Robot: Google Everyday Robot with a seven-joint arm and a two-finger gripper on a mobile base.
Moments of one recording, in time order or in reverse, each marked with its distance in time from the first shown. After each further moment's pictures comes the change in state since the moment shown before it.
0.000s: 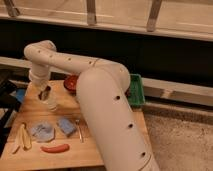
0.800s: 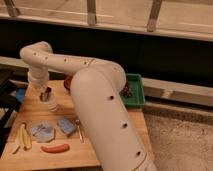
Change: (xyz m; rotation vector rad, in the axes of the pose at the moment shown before) arm 0.009 -0.004 0.013 0.051 0.055 0.028
